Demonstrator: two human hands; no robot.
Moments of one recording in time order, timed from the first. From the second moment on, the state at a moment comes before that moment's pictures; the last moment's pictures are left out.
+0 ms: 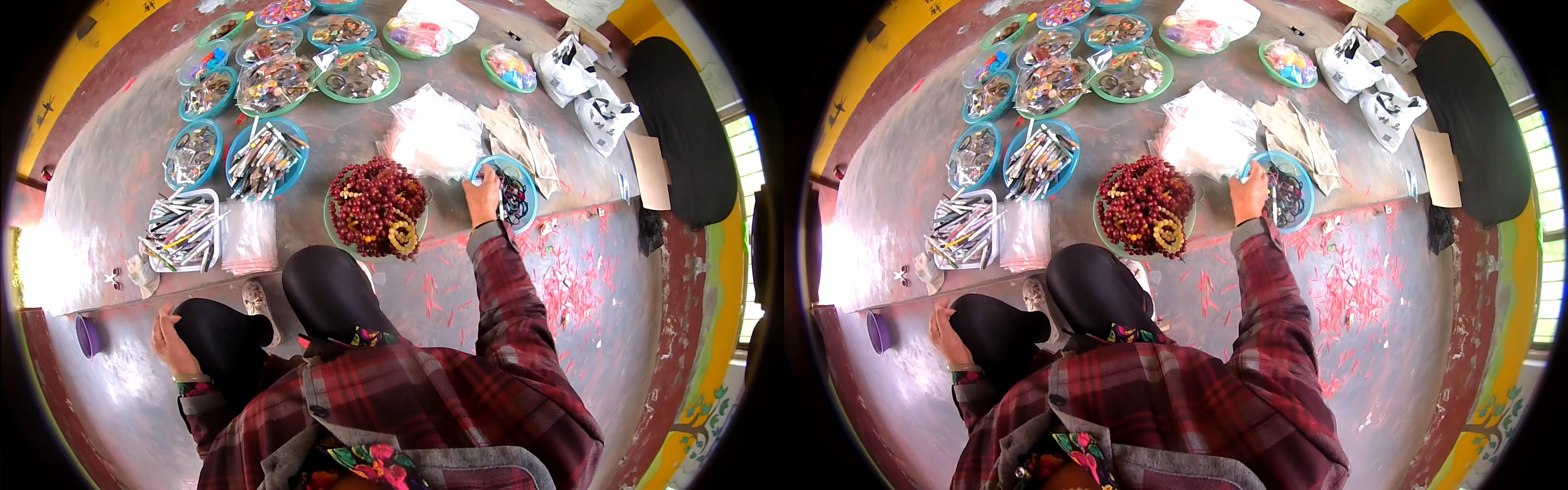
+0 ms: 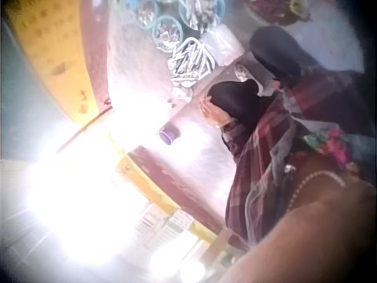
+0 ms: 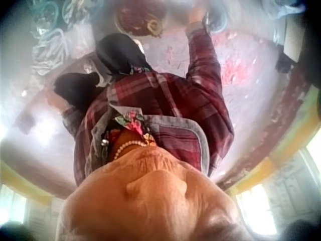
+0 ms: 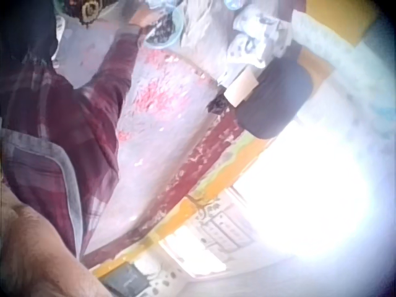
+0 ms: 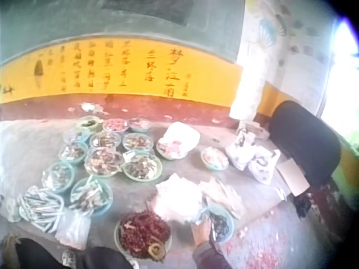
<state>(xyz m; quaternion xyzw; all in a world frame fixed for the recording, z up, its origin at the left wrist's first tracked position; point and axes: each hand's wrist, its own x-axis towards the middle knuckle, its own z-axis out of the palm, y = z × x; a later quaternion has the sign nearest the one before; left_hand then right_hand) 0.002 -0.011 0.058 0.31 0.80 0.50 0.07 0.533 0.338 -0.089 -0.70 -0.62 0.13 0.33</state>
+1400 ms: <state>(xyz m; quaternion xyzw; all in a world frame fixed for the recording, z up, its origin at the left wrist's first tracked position) 0.069 0.018 0.079 0.48 0.66 0.55 0.17 0.345 0.257 0.110 -0.32 -0.62 0.67 0.27</state>
